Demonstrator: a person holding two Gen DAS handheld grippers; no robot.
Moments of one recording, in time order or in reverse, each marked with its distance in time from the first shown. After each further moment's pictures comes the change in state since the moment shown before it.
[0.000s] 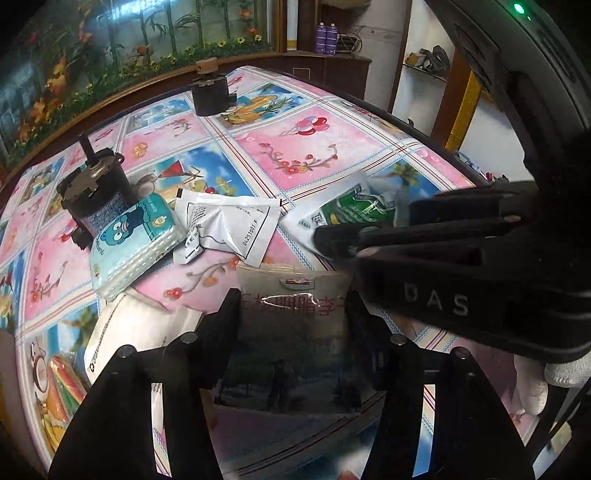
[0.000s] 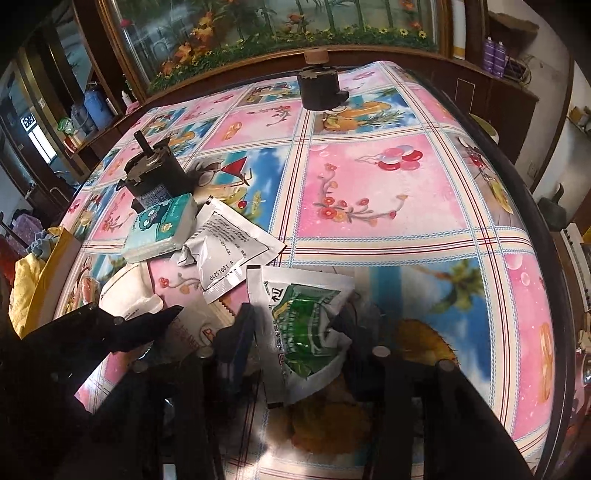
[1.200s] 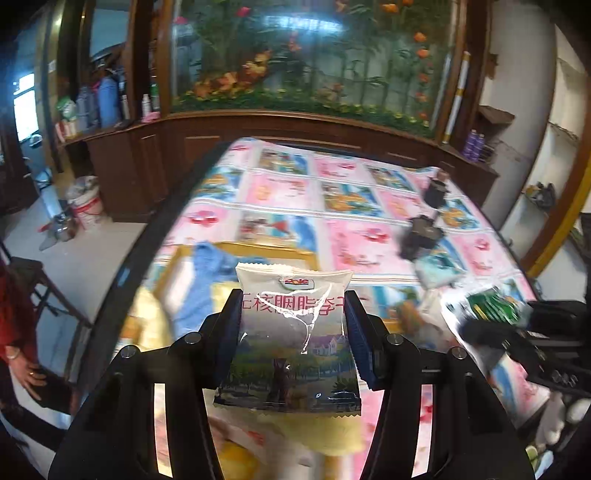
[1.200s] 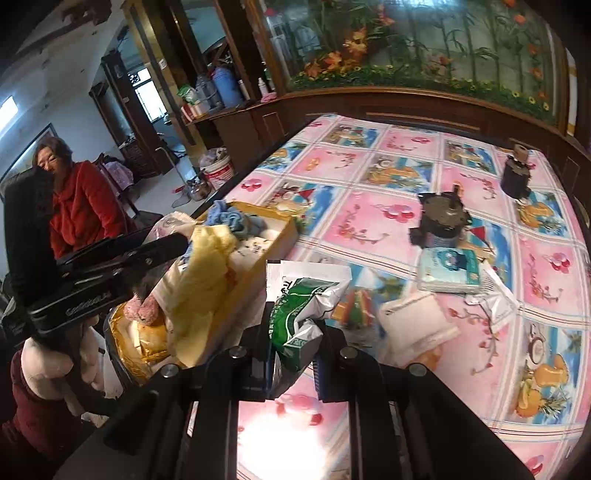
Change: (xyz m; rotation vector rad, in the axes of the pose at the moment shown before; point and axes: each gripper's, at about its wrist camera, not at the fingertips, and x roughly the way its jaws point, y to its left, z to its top) left arm -0.222 0.212 -0.104 -0.456 -0.205 0.340; right arm -0.063 0.237 -0.014 -0.330 -0.049 0.311
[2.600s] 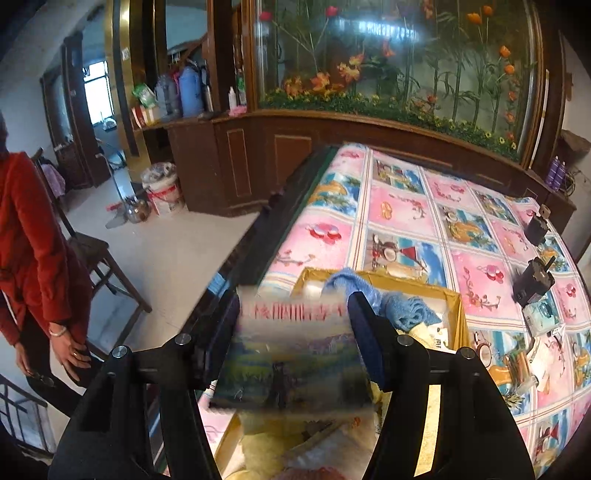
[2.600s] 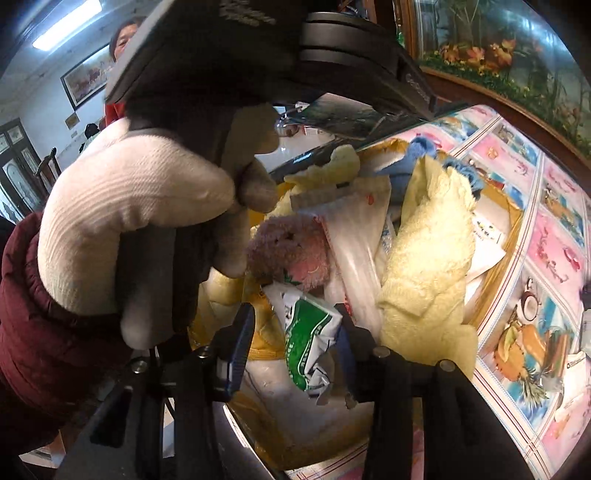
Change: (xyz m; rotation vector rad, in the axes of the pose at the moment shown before) left arm 0.019 0.086 0.019 -0.110 -0.042 0.295; right arm 0.096 0.156 -0.037 -0.333 0.145 0.158
